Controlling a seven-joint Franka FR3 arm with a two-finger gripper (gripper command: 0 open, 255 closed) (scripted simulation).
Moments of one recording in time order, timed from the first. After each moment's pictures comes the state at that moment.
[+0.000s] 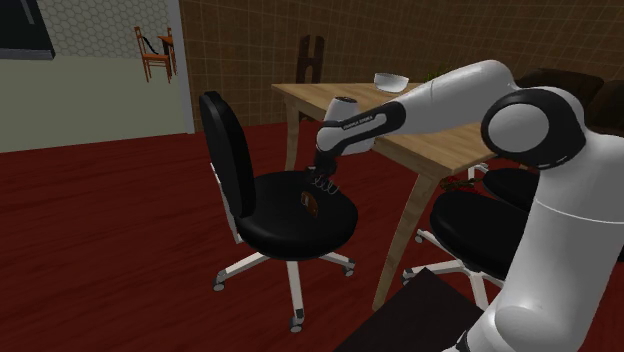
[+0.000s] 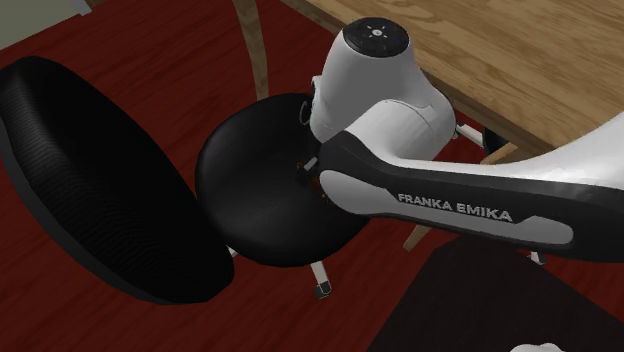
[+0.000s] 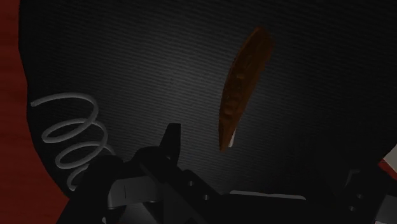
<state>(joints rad) -0.03 0.24 0.01 -1.97 0.07 2.38 -0.13</state>
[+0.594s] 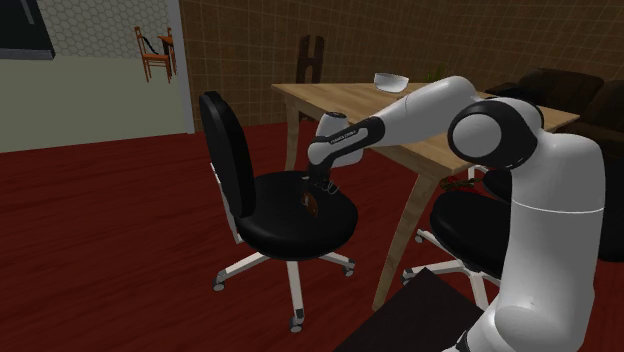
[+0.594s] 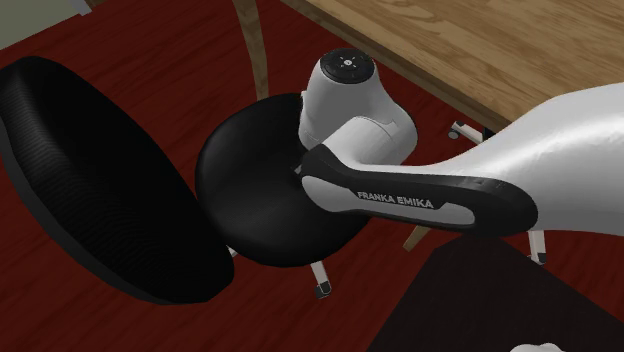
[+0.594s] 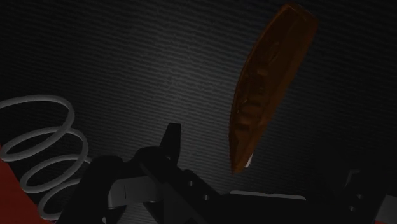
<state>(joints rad) -0.03 0.40 0.01 -1.88 0.07 2.45 -0.13</state>
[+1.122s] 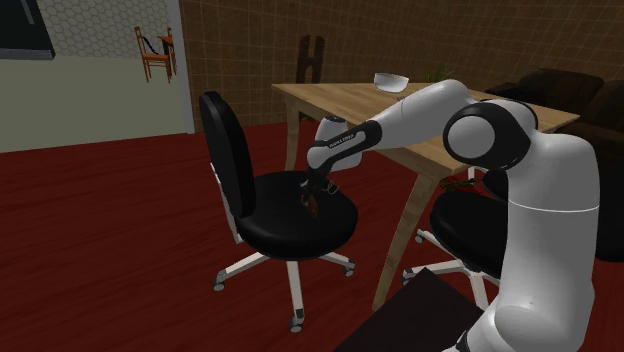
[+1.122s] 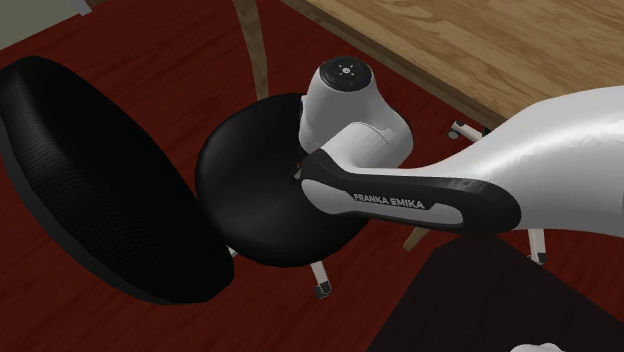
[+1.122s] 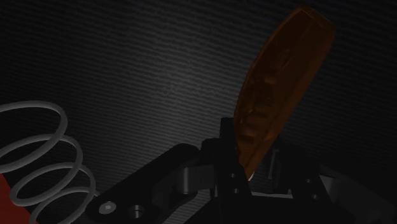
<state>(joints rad) -0.03 0.43 0.01 -1.88 0.07 2.47 -0.14</state>
